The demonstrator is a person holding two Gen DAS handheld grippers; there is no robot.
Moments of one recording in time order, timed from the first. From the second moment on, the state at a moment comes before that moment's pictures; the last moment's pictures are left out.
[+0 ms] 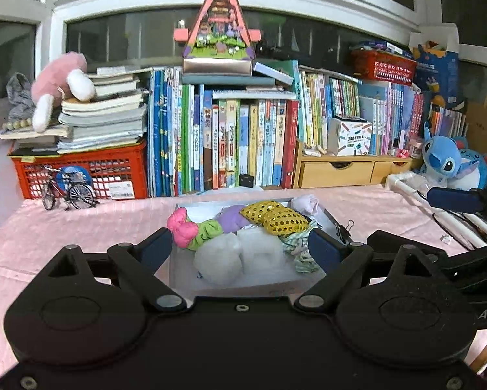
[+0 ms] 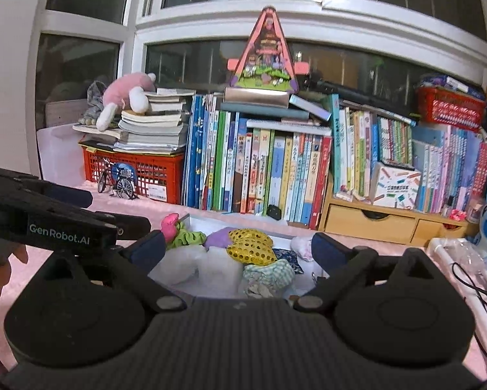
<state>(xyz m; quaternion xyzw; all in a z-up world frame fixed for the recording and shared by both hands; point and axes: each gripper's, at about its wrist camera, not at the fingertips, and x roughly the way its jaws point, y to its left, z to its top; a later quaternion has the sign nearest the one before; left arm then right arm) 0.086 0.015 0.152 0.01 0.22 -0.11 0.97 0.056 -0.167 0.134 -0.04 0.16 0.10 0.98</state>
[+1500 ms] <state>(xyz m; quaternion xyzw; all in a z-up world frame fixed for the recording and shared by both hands) 0.004 0.019 0.007 0.02 0.29 -0.01 0.96 -0.022 -0.176 0.002 -0.03 0.23 0.02 0.97</state>
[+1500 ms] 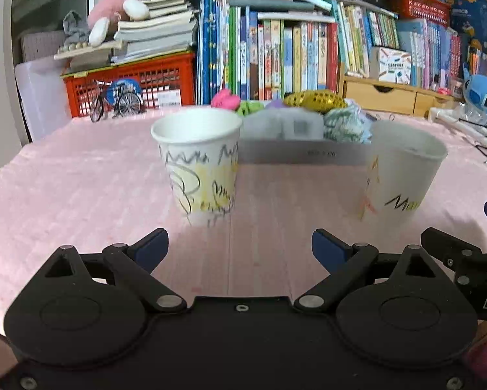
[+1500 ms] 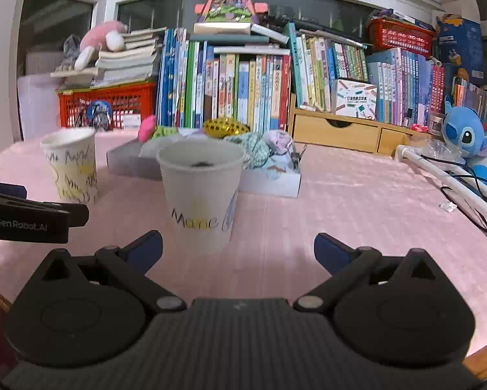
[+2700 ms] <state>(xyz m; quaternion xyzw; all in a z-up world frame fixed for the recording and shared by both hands) 0.028 0.026 -0.018 0.02 0.31 -0.03 0.95 -0.002 -0.185 -0.026 -0.01 0.28 0.04 0.96</state>
